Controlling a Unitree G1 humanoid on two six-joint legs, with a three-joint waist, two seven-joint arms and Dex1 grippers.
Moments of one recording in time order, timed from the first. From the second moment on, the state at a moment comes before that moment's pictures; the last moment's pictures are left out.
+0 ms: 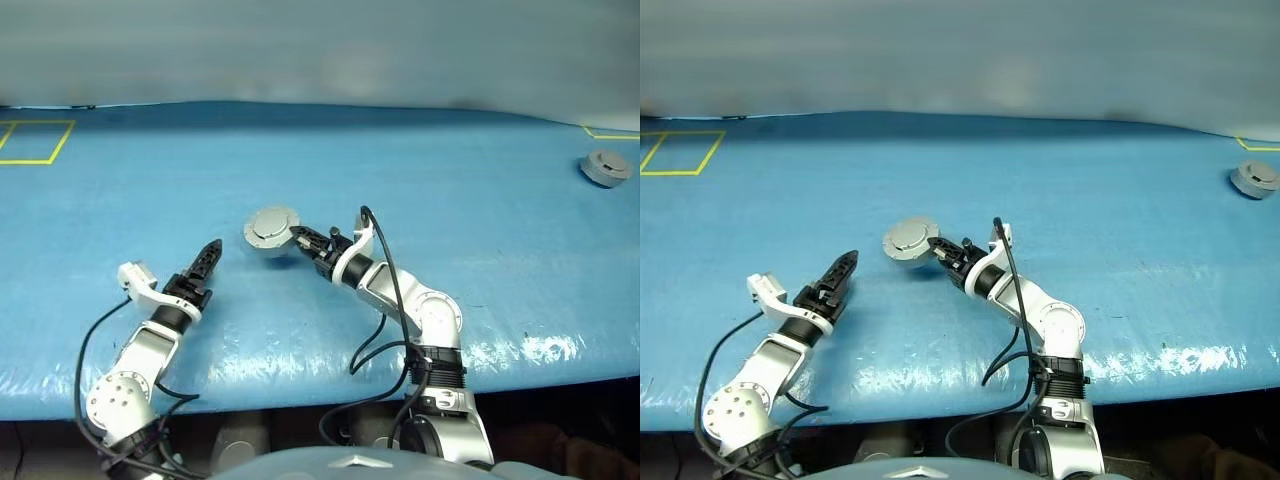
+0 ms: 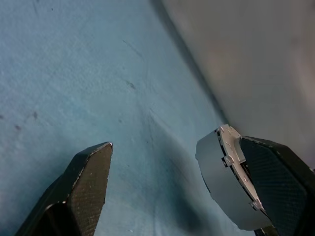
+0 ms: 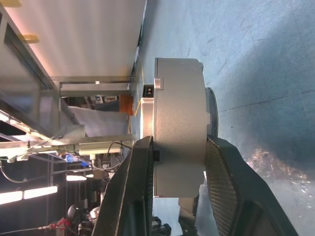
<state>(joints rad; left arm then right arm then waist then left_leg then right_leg) 0.02 -0.09 0.60 -0.30 -1.15 0.90 -0.12 -0.37 0.16 -0.18 0.06 1.45 0.93 -0.29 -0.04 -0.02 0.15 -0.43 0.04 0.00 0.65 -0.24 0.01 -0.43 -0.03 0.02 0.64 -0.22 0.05</state>
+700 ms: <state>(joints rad) 0.09 -0.08 0.37 -0.24 -1.55 0.71 -0.12 -0.38 0.16 -0.06 -0.02 1.61 0.90 -0.37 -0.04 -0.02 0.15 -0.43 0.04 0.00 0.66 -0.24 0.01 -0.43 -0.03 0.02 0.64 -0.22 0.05</state>
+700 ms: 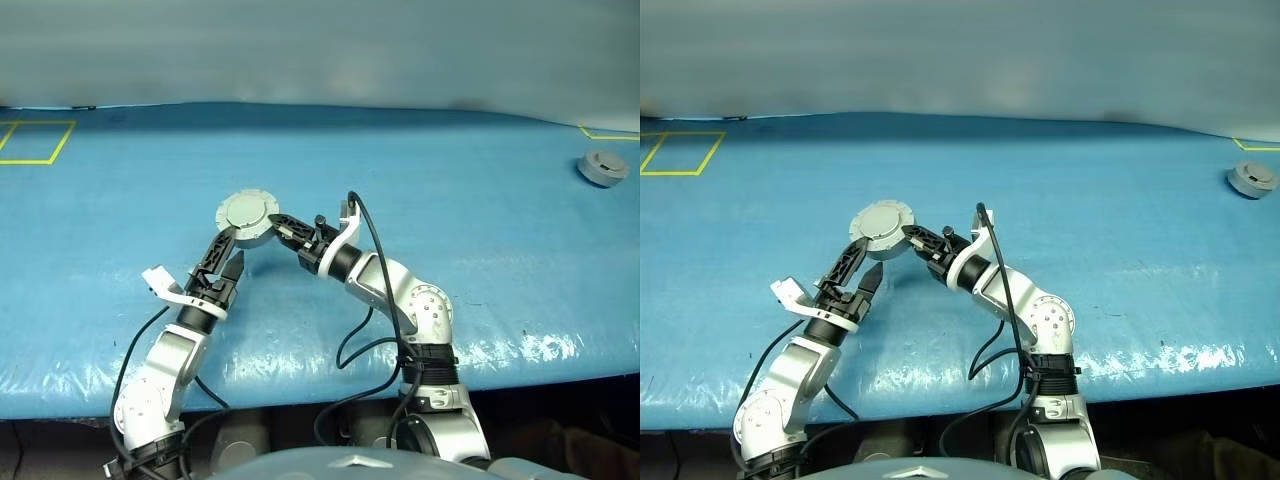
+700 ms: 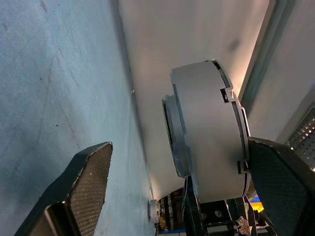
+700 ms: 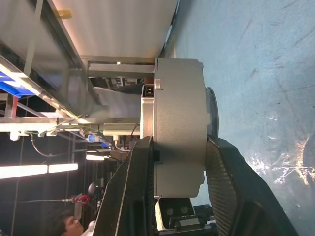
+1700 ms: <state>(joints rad) 0.05 -0.07 0.27 -0.19 -1.64 0.60 -0.15 -0.34 0.12 -0.01 -0.02 1.63 0.88 -0.37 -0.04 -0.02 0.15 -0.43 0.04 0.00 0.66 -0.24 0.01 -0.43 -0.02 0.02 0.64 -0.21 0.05</state>
